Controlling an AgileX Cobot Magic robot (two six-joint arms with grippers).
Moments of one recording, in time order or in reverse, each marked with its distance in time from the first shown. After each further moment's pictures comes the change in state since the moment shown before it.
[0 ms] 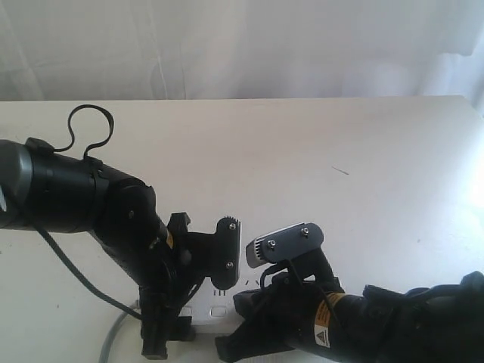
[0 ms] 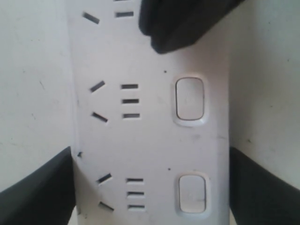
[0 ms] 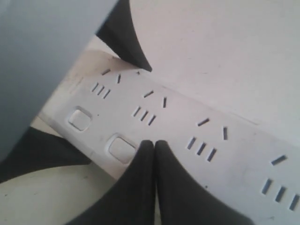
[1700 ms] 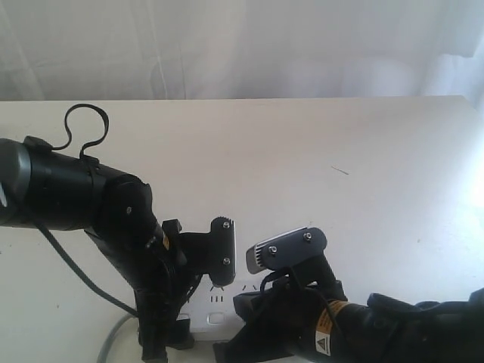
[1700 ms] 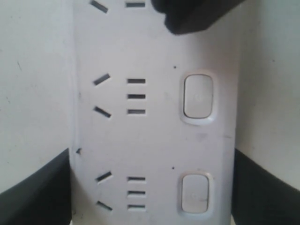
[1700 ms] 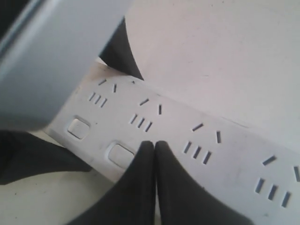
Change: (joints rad) left arm 0.021 0.008 -0.001 -0.033 0.048 -0.054; right arm 0.058 -0.028 0.024 0.122 -0.019 -0.085
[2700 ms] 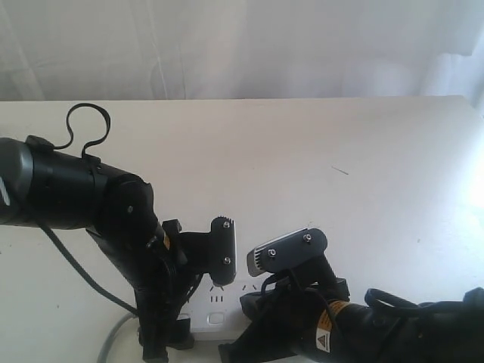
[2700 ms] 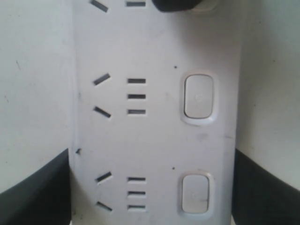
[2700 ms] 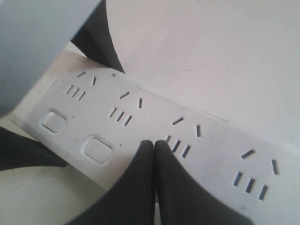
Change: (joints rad) left arm 0.000 0.008 -0.005 0.006 0.009 -0.008; right arm 0.002 0.019 0.000 0.074 0.033 -0.102
